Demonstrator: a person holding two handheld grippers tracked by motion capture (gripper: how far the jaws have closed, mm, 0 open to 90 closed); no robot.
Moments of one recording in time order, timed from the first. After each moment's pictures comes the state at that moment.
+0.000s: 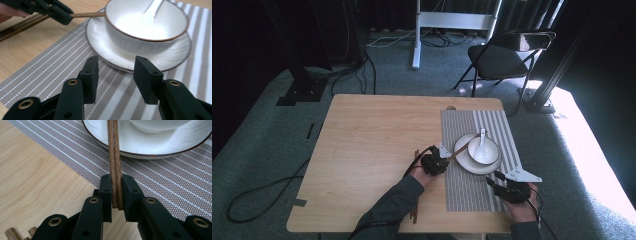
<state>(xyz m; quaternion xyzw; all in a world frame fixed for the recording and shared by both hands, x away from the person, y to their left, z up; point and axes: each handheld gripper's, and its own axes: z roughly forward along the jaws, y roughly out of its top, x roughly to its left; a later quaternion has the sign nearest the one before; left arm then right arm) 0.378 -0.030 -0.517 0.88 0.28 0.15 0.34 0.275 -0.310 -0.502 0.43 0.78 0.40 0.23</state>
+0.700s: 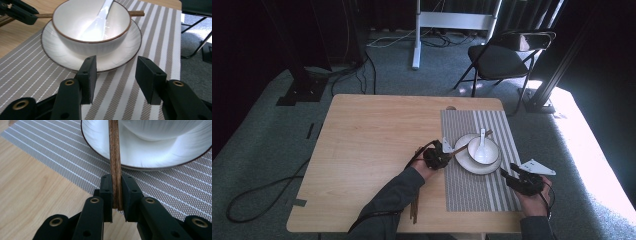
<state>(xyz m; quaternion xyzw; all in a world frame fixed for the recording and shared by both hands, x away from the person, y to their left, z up) 0.399 -0.038 -0.509 0.90 0.23 0.16 0.34 0.294 -0.346 -0.494 0.48 0.75 0.37 0.27</state>
